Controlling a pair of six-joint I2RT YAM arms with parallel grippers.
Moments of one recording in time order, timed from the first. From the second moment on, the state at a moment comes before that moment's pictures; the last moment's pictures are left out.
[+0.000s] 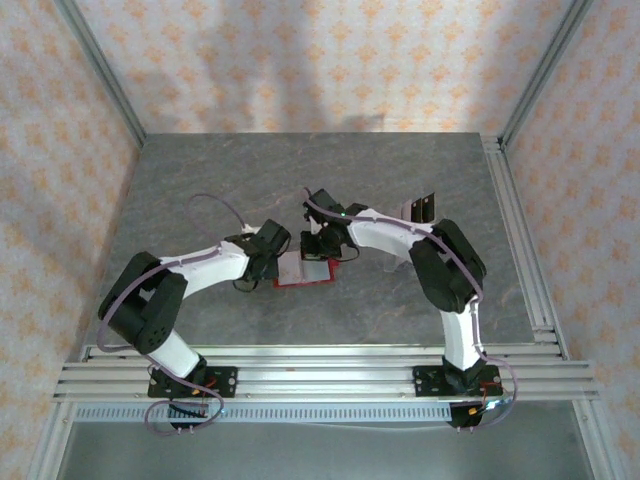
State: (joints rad) left arm -0.51 1.59 0.84 -0.54 -0.34 -0.67; right arm 0.74 1.98 1.42 -0.55 -0.31 0.62
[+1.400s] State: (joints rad) left arm -0.50 1.65 0.86 -0.50 -0.33 -0.66; right arm 0.78 2.06 1.47 -0.59 -0.32 0.61
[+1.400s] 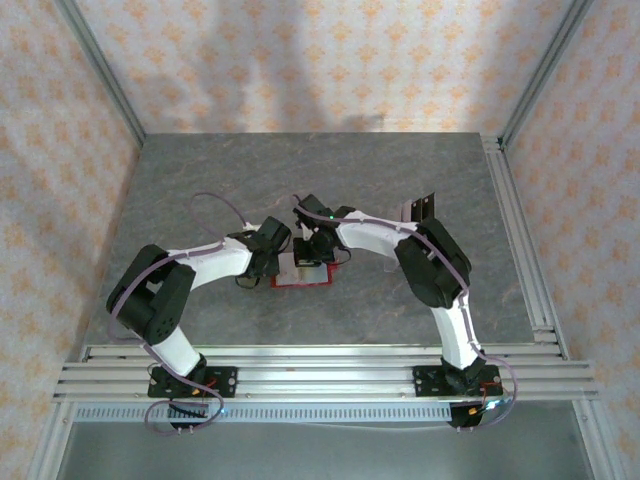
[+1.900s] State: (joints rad) left arm -0.51 1.53 0.86 -0.52 -0.31 -0.64; right arm 0.74 1.75 1.18 -0.54 -0.26 0.68
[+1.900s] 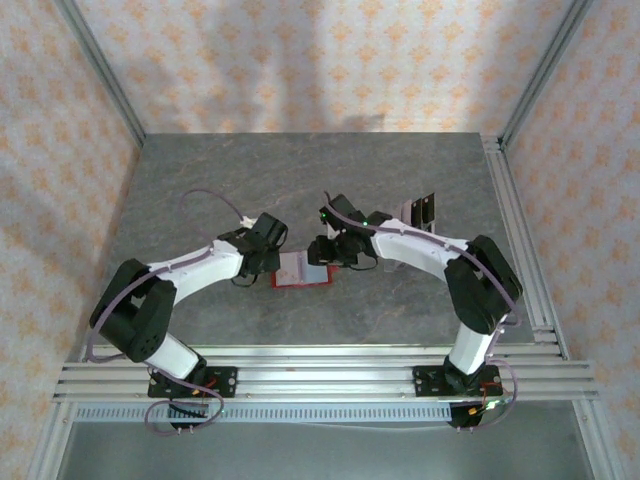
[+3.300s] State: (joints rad) left arm -0.57 1.61 0.84 -0.46 -0.29 -0.65; right arm 0.76 1.80 1.06 -0.37 -0.30 0.80
